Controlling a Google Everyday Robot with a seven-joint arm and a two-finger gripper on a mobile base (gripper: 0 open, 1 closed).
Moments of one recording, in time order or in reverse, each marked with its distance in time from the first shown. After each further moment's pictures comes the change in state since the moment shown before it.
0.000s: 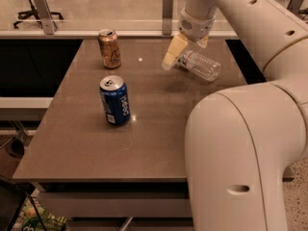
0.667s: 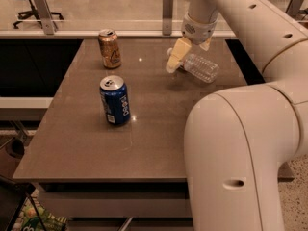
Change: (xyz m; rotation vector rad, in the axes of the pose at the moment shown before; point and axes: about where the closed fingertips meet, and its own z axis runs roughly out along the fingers) arm 0.008 -0.012 0.012 0.000 0.019 -0.013
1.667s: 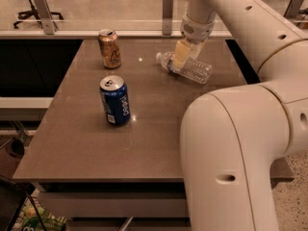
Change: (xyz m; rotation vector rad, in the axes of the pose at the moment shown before) arm -0.010 -0.009 0.005 0.018 -0.019 -0.016
